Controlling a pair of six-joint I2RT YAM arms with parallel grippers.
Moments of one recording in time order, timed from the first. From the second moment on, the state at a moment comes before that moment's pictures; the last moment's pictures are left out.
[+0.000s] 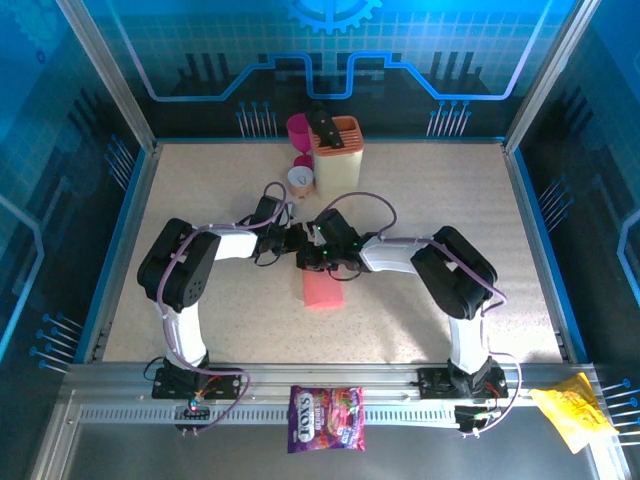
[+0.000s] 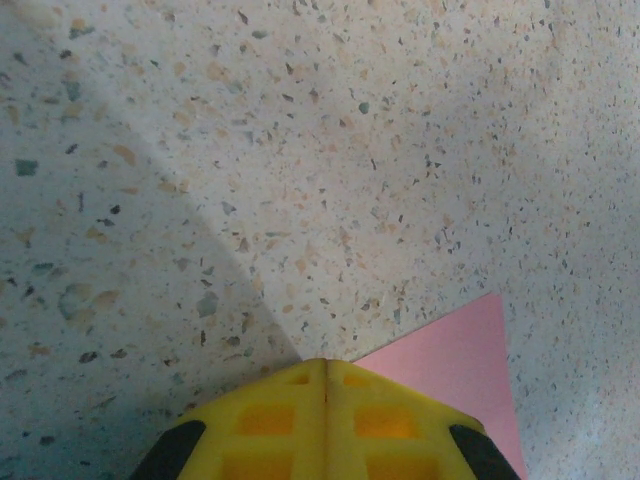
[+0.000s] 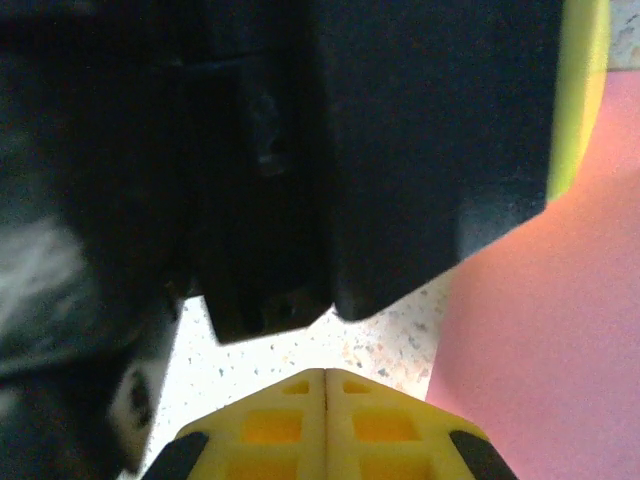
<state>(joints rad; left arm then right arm) -0.36 1.91 0.96 0.06 0.35 -0.61 0.75 1.96 1.13 0.01 -0.37 0.77</state>
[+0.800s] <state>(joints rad) -0.39 1.90 0.97 0.03 0.36 -0.68 0.74 2.00 1.08 0.07 -0.35 0.78</state>
